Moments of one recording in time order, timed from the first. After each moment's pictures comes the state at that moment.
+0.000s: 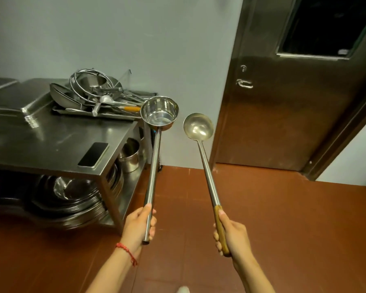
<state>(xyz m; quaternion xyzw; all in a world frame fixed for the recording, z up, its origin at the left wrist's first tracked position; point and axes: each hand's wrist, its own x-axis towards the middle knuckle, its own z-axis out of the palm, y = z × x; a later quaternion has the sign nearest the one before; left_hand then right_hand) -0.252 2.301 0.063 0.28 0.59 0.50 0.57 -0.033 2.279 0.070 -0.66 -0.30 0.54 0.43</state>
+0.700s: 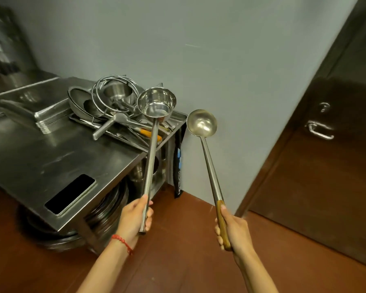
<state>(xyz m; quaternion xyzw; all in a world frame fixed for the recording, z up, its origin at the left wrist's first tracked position) -0.207 2.656 0.088 0.17 0.61 0.61 0.47 0.019 2.717 0.090 -0.59 -0.43 0.60 0.31</state>
